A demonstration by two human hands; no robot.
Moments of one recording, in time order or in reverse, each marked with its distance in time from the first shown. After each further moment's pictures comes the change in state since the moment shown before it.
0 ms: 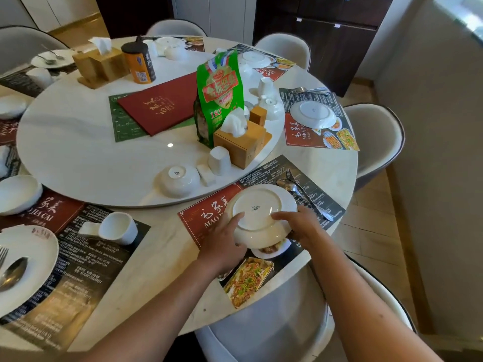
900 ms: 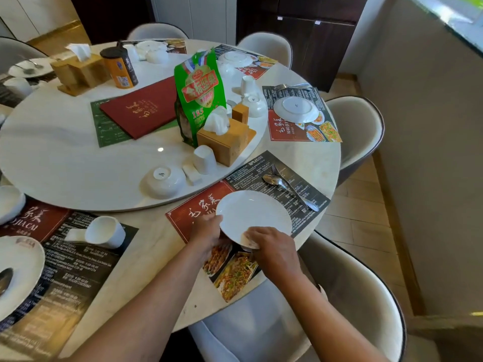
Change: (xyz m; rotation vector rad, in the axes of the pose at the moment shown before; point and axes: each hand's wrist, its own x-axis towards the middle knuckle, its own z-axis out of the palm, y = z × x) left_hand 0.026 0.016 0.001 -1.004 0.185 -0.486; right_hand -0.032 0.088 0.012 -1.133 0.201 -1.000
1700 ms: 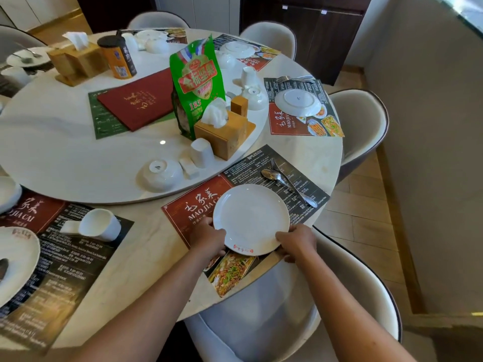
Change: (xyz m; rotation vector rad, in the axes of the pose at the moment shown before) left_hand 0.004 -0.031 0.004 0.470 0.094 0.060; right_hand 0.013 0.055 -0.009 0.619 -0.243 1.048
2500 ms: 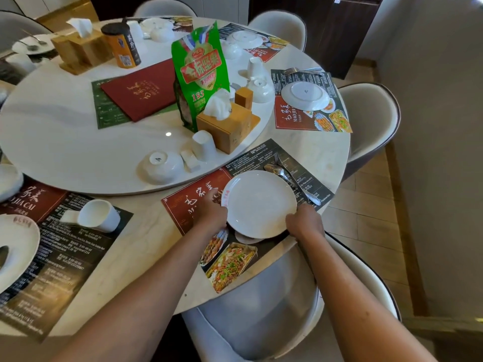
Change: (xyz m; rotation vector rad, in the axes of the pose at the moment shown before) left_hand 0.022 0.032 0.004 -0.018 0.057 0.110; right_hand 0.023 -0.031 -0.019 -0.279 0.105 -0.110
